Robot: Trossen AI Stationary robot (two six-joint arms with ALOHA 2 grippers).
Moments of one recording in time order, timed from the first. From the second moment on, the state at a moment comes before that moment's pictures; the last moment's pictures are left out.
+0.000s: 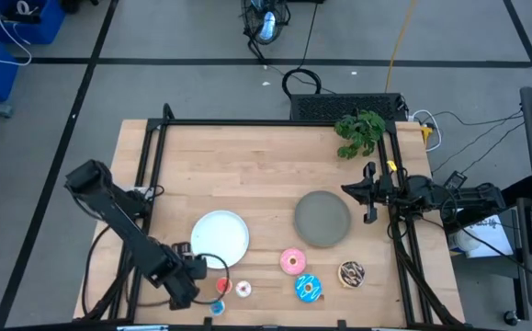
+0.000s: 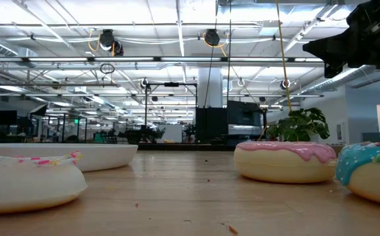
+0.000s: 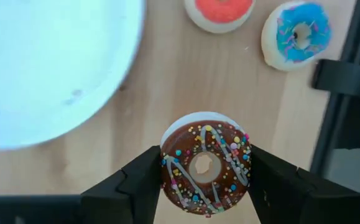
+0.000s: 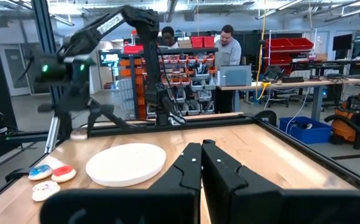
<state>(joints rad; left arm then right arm) -0.81 1.60 1.10 -0.87 0.01 -0.95 0.05 0.05 0.01 0.15 0.16 0.04</state>
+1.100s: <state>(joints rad) -0.70 1.25 1.11 -0.94 -0.03 -0.96 0.05 0.08 0.02 0.15 0.16 0.04</state>
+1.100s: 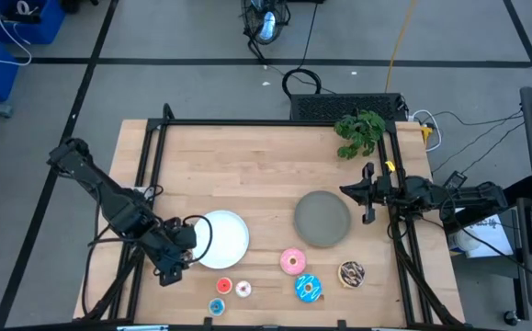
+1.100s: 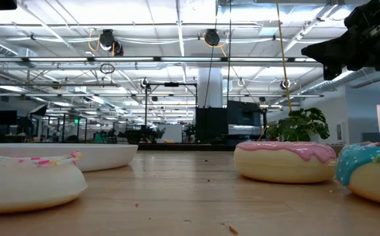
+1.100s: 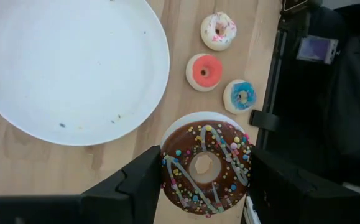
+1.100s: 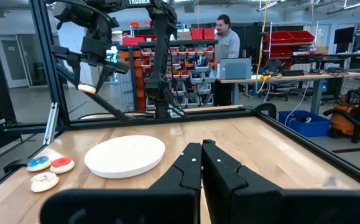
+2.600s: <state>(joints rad) -0.23 1.25 1.11 -1.03 -0.12 -0.53 0.05 0.08 0.02 0.15 0.19 0.01</state>
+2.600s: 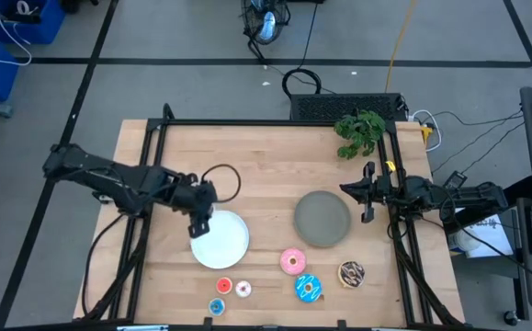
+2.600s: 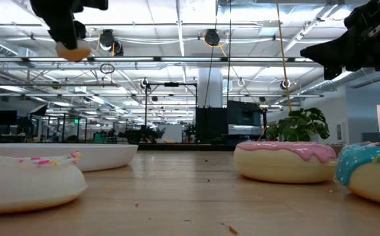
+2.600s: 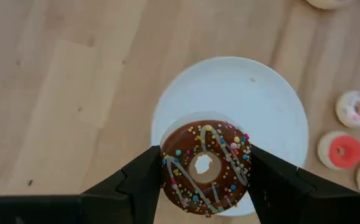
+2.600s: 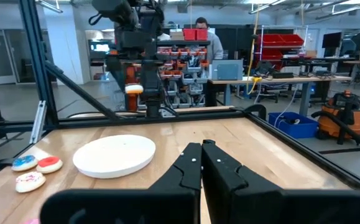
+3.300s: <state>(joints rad) -0.19 1.28 1.11 -1.07 -0.16 -0.52 0.05 0.08 0.02 0.15 0.19 0.01</state>
